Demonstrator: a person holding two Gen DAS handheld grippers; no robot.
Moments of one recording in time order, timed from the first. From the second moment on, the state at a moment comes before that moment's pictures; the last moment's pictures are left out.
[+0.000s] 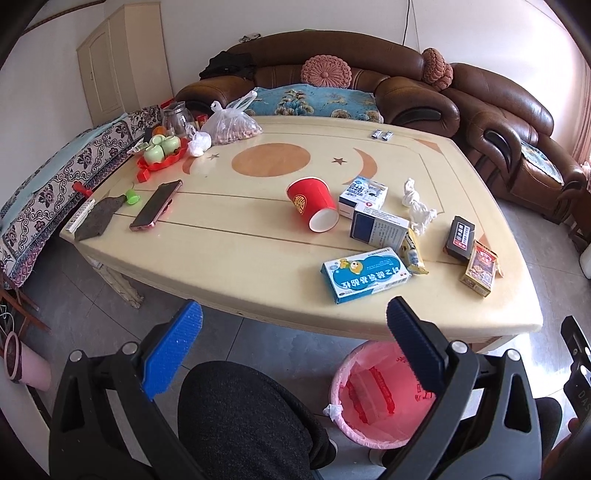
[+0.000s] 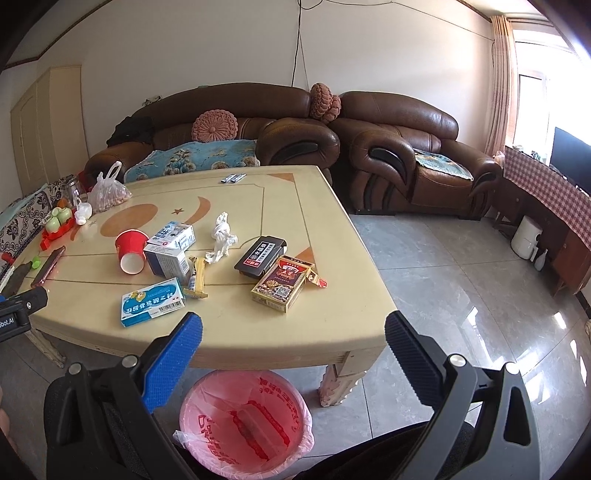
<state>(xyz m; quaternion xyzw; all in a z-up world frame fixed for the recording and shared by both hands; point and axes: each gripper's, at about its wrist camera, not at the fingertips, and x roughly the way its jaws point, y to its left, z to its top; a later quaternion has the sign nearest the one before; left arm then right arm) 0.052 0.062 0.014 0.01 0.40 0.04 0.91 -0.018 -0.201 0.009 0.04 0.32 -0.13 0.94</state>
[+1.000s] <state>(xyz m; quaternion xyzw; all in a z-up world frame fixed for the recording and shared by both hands) 0.262 0.069 -0.037 -0.01 0.49 0.07 0.87 0.136 -0.226 -0.077 0.07 0.42 -0.14 0.90</state>
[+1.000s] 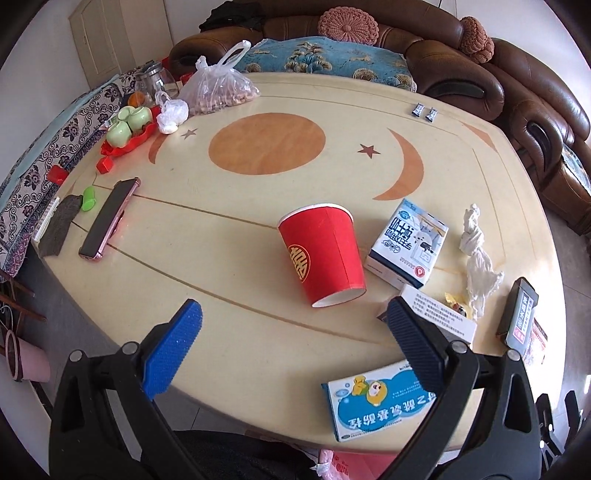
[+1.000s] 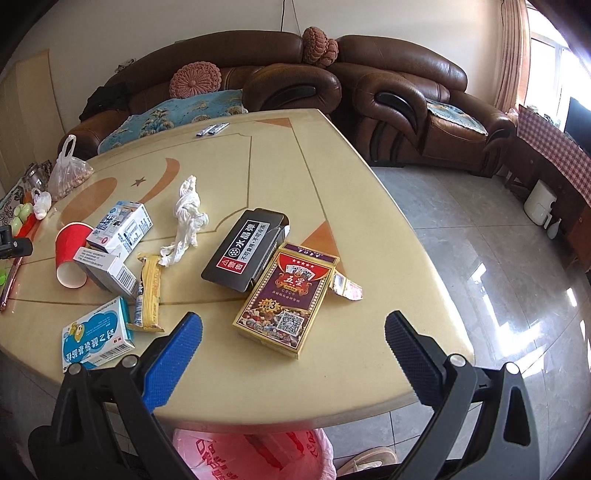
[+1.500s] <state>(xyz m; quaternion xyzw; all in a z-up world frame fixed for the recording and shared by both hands) 0.327 0.068 -0.084 -0.02 0.54 0.07 0.84 0.174 -0.238 -0.125 0.09 0.45 -0.16 0.87</state>
